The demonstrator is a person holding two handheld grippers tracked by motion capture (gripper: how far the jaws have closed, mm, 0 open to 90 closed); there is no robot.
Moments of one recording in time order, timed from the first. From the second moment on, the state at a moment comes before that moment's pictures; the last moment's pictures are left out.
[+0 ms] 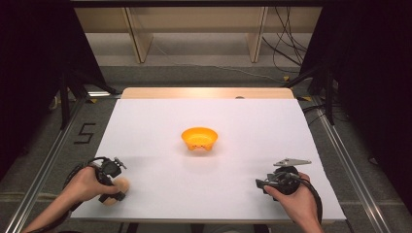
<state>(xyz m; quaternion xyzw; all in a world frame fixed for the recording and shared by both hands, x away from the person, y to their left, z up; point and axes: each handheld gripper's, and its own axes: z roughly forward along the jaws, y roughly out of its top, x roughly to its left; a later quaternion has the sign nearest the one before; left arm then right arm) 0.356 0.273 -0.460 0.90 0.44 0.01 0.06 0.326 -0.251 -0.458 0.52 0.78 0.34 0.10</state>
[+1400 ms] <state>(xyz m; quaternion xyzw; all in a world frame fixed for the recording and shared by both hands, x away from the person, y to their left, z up) 0.364 0.256 -0.424 0.93 0.31 0.13 0.13 0.323 -0.256 -0.446 0.51 0.77 0.36 0.15</state>
